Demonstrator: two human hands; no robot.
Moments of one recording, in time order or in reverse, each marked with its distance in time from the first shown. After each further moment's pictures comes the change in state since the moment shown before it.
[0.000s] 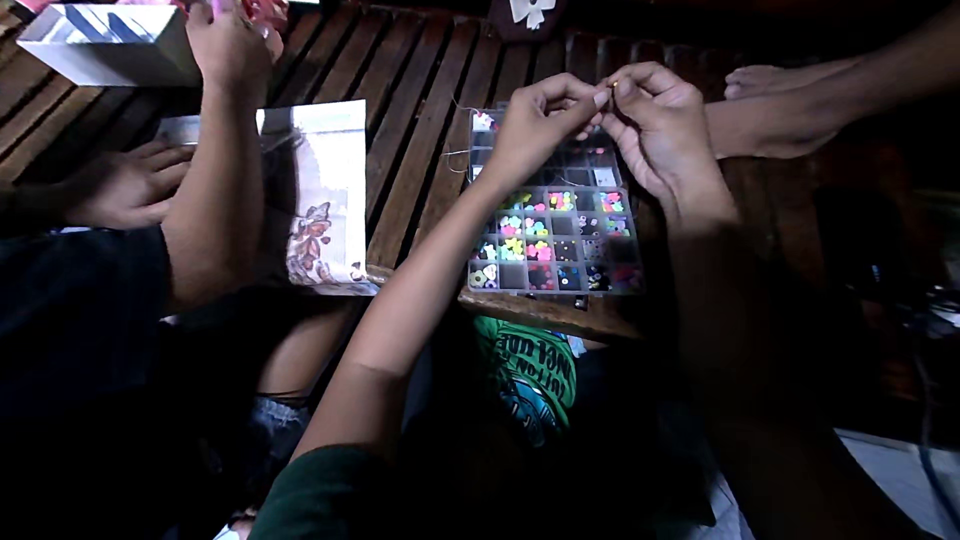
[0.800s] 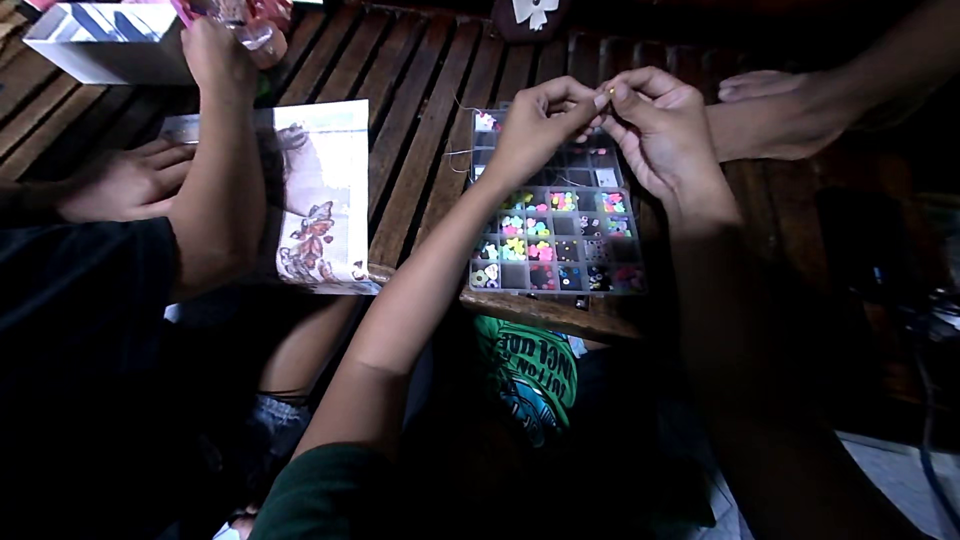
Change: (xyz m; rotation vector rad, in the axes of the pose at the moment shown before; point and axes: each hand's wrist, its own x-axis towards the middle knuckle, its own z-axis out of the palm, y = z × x) left_hand 0.001 -0.002 0.000 -0.008 0.014 -0.045; right_hand 0.000 -0.001 0.001 -0.025 0.023 0.027
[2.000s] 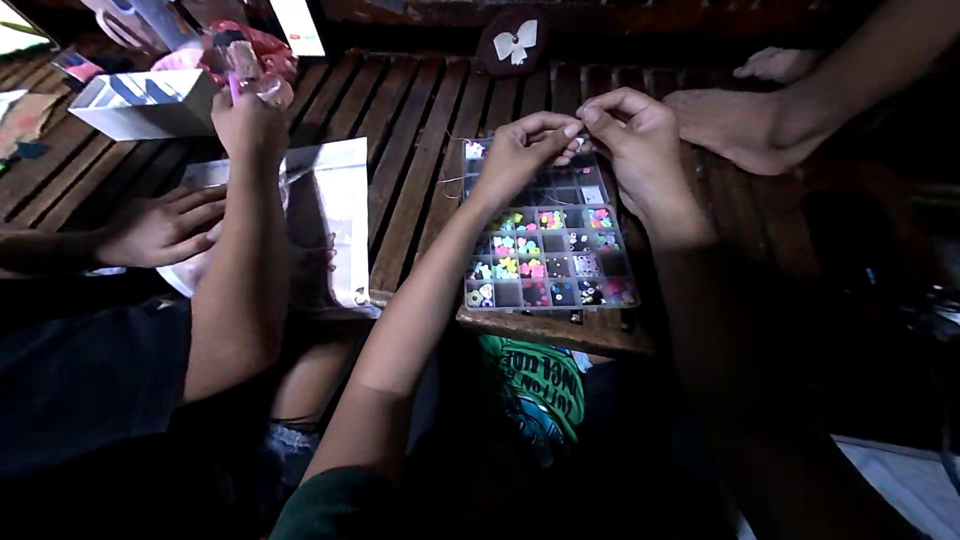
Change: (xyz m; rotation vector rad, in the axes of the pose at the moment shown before) left_hand -0.001 0.003 -0.004 -0.024 -0.058 -0.088; right_hand -0.005 -0.003 0.008 -0.197 0.054 -0.129
